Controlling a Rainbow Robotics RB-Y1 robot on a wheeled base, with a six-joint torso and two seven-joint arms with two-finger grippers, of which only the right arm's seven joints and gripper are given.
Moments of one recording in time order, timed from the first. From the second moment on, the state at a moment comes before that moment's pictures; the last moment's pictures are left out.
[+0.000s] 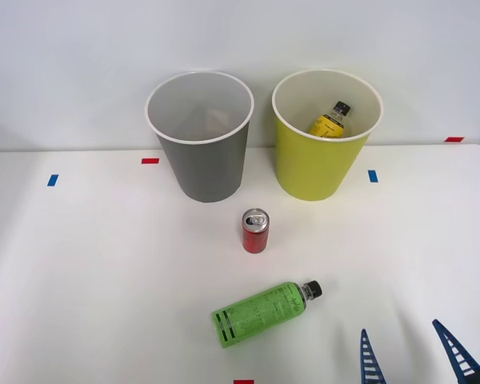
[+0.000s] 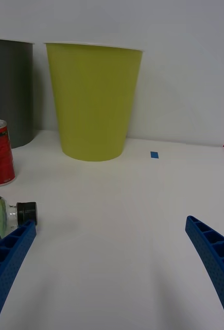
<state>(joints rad) 0.91 -0.24 0.24 -1.90 0.03 -0.65 1.56</state>
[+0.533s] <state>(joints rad) 0.96 -0.23 0.23 -1.90 -0.01 -0.65 1.57</state>
